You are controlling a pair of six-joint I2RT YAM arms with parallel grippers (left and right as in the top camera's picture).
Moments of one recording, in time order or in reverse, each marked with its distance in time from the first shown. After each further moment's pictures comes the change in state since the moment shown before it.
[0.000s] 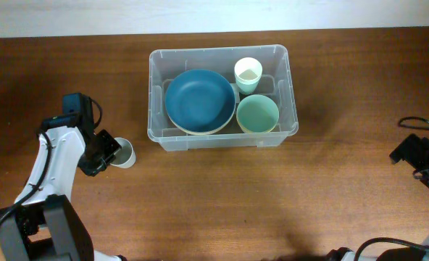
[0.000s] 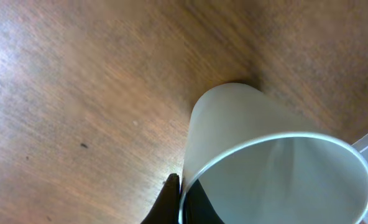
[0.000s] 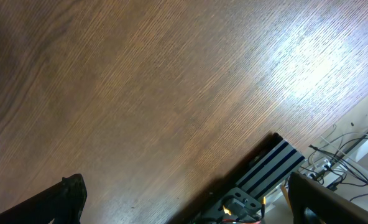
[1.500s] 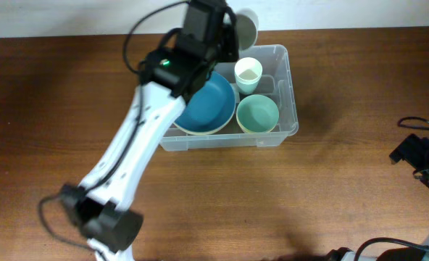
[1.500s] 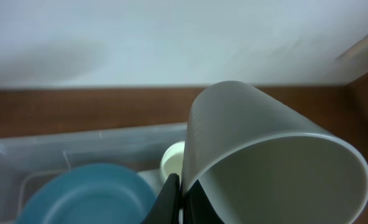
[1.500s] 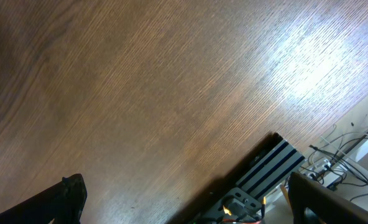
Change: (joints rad) left arm -0.706 0.284 0.930 0.237 -0.130 0.167; right arm 0.000 0.000 0.000 0.000 0.000 0.000
